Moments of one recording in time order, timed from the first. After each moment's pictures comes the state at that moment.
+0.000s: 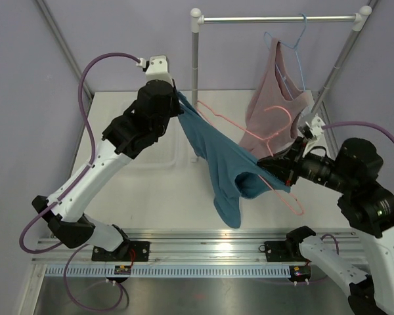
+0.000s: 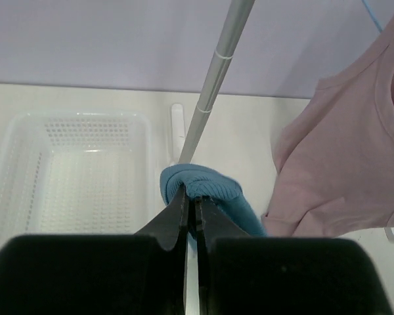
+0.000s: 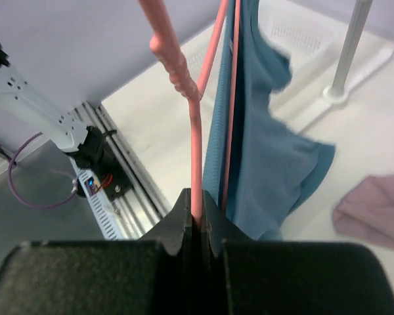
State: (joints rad) left arm -0.77 1.44 1.77 -0.60 -0.64 -0.34; right arm 0.40 0.82 1.42 -0.86 -0.60 0.14
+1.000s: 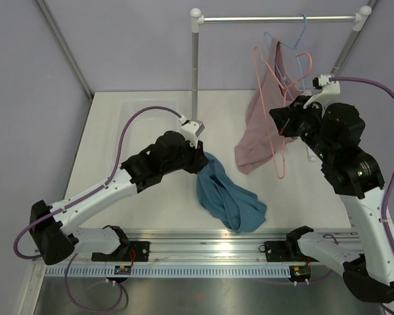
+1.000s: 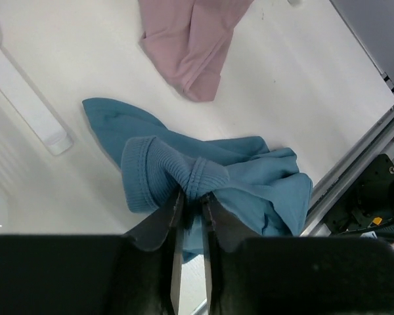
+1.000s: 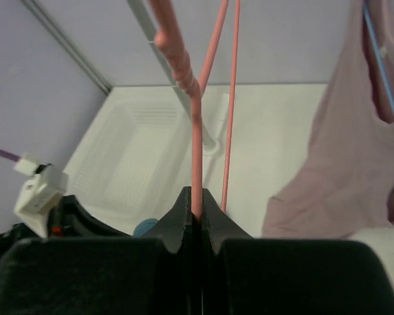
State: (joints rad) left arm -0.86 1.23 1.07 -0.32 0.01 -0.37; right arm 0.40 0.96 1.46 -0.56 -0.02 0.36
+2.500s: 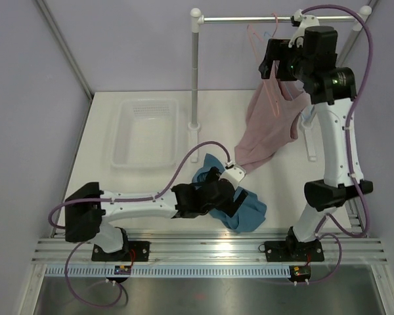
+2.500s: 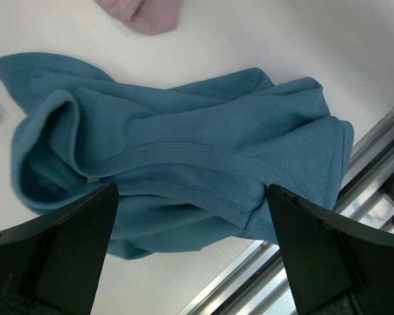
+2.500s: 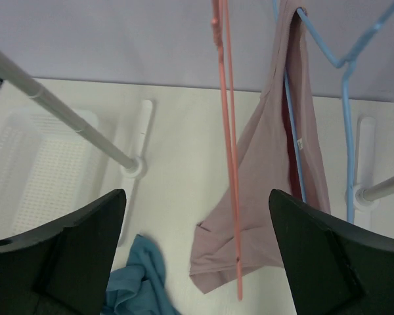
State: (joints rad) left arm -1.30 1.49 1.05 -0.26 -0.42 -0.36; right arm 0.22 1.81 2.44 -1.01 -0.01 0.14
